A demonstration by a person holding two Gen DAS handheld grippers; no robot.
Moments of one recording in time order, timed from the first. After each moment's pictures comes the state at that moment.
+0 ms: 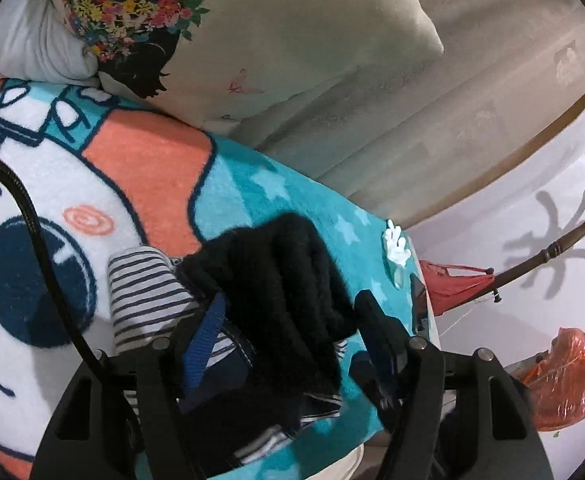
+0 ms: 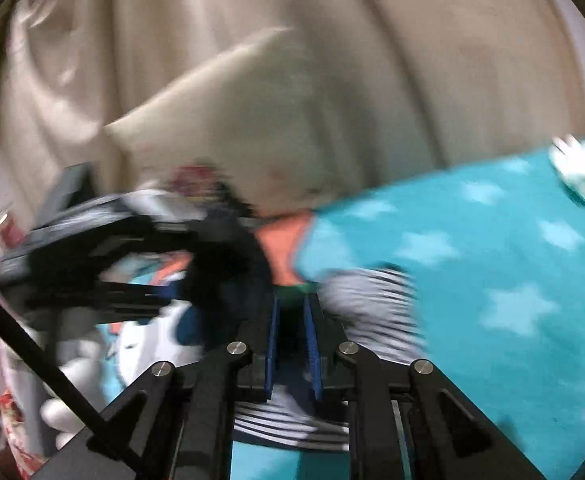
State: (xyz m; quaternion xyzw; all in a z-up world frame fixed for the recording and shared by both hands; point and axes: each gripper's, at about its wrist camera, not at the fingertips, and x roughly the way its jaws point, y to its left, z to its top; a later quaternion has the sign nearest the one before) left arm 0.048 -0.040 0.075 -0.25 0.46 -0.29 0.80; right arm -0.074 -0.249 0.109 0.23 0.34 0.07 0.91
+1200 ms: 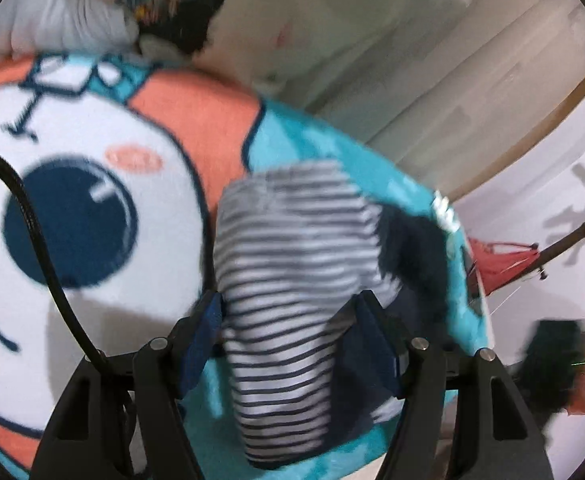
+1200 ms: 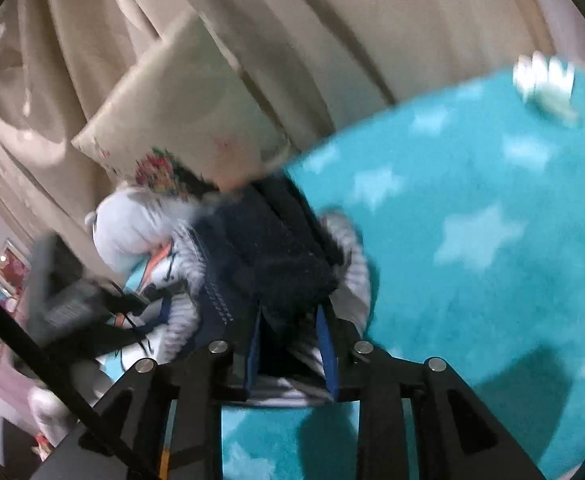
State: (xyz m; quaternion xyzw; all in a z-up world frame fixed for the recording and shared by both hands) left arm 0.019 -0.046 0.020 -0.19 0.49 -0.24 0.82; right arm -0.079 -0.273 0.099 0.29 0.37 0.07 0.88
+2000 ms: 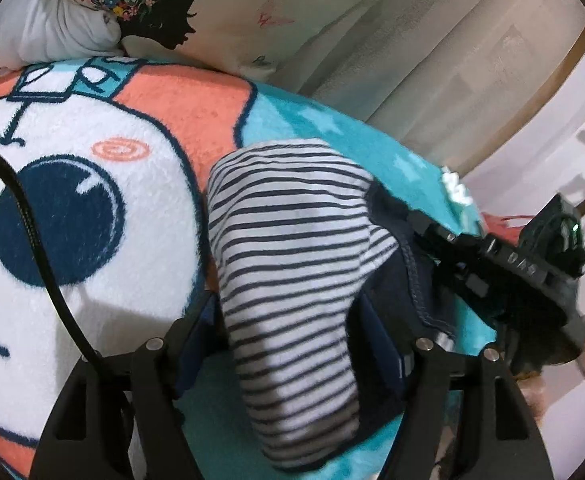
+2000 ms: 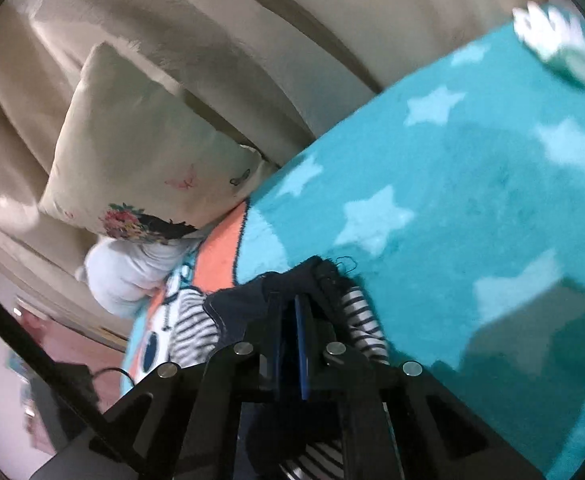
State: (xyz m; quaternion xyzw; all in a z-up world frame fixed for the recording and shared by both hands) left arm 0.009 -0.053 0.013 -0.15 0.48 -0.25 0.83; right arm -0.003 -0.294 0.061 0.38 0.41 0.05 0.83
